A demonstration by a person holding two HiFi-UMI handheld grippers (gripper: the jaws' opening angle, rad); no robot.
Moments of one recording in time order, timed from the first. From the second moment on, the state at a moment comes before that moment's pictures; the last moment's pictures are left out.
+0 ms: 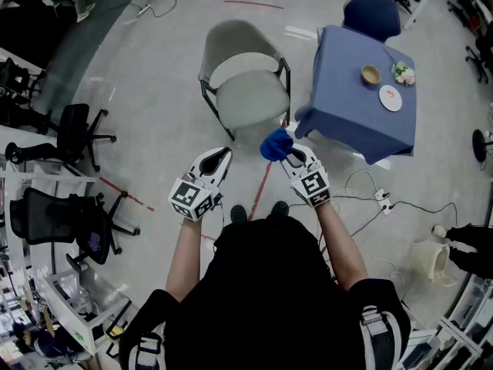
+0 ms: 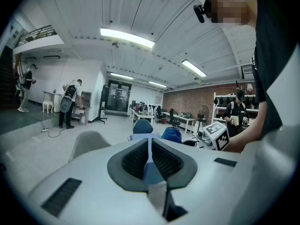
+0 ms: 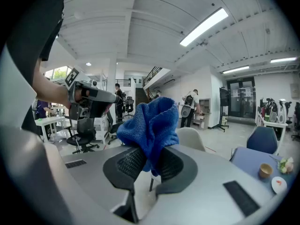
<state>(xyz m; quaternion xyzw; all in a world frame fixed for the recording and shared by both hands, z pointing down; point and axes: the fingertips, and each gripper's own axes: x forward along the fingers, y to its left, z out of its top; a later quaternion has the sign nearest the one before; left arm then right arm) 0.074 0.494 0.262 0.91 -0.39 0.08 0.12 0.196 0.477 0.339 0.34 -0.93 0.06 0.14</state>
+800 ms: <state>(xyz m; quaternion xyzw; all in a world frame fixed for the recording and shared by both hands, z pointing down) 0.039 0.528 0.268 0.89 -0.43 0.08 0.13 0.181 0.496 0.343 0.32 -0.93 0.06 0.14</state>
